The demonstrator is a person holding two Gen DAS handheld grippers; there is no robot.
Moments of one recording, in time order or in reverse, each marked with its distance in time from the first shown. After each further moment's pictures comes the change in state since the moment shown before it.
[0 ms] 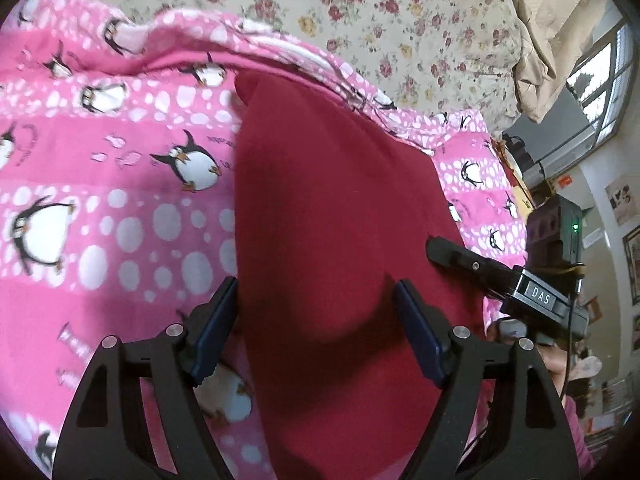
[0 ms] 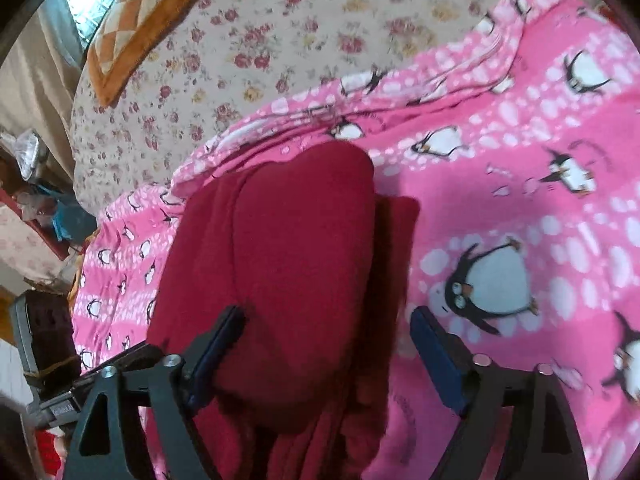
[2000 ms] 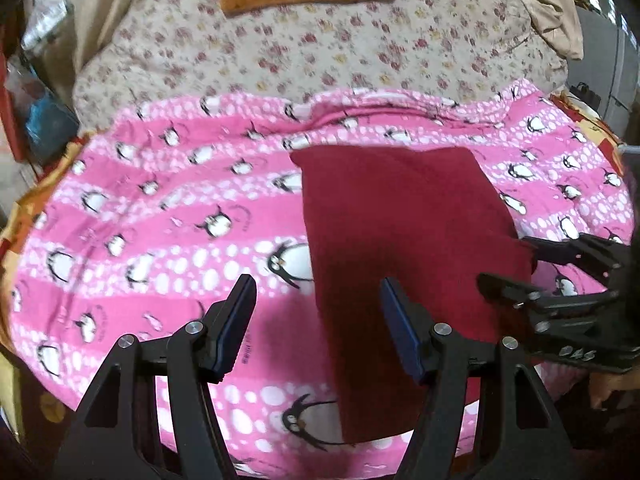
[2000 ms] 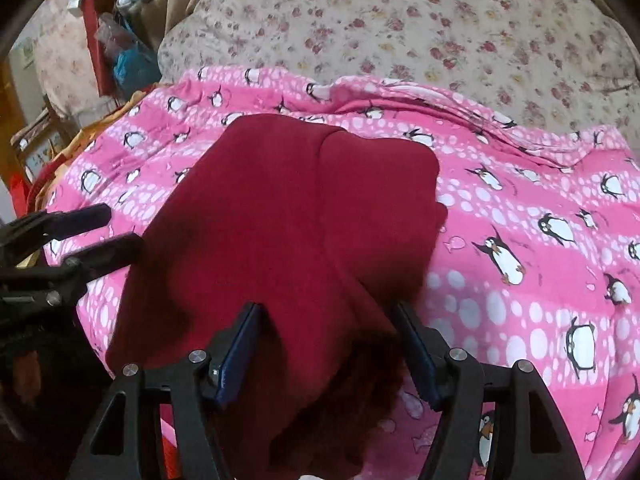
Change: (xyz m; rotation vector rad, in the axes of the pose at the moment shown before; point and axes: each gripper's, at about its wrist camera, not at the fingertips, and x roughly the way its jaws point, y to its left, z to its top) left arm -0.164 -0.036 -0.167 0.242 -0.294 0.649; right arm -0.049 0.153 -0.173 -0.495 -0.039 -0.134
